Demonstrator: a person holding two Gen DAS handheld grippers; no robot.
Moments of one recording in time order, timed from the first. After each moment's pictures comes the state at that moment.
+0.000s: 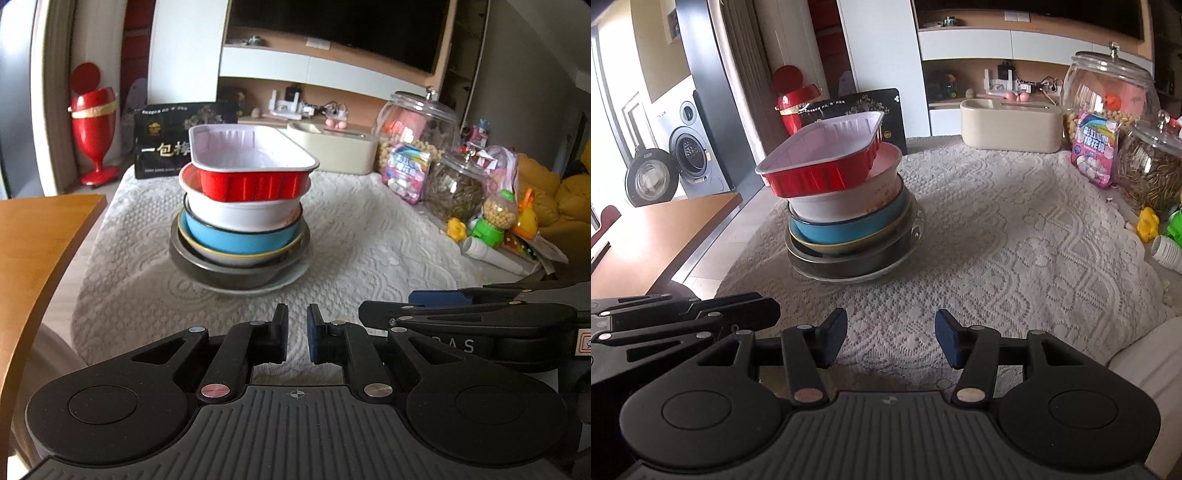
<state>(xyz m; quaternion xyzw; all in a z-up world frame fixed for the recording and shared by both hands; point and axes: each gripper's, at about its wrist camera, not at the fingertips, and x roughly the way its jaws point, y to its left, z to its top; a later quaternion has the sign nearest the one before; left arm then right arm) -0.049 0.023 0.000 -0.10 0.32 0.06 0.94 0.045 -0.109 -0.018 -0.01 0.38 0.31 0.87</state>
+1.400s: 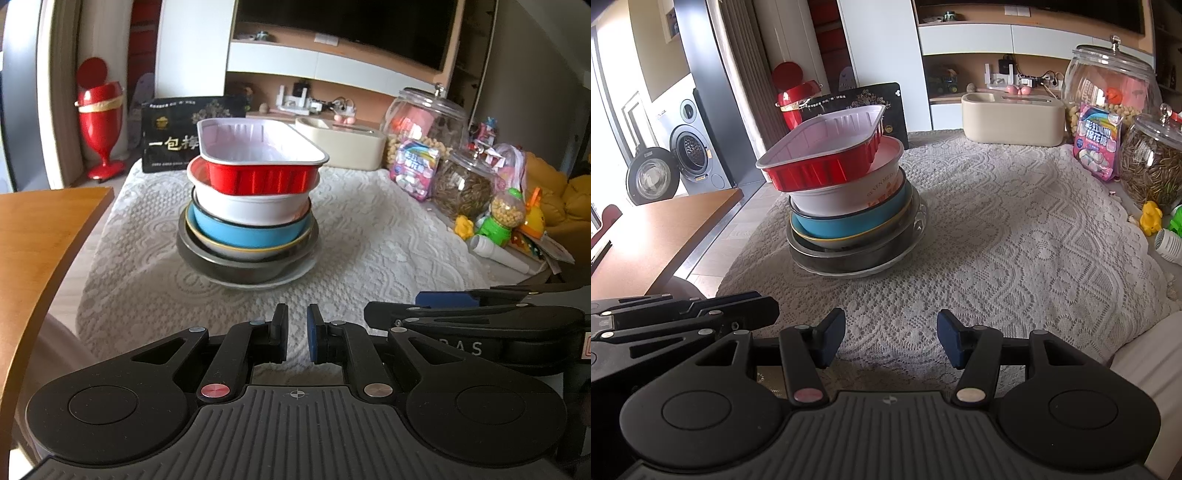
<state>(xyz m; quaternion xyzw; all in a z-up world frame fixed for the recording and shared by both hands) -0.048 0.025 -0.002 -0.10 0.33 0.07 0.94 0.045 -0.108 -0.020 -0.01 0.38 0.31 0.87</state>
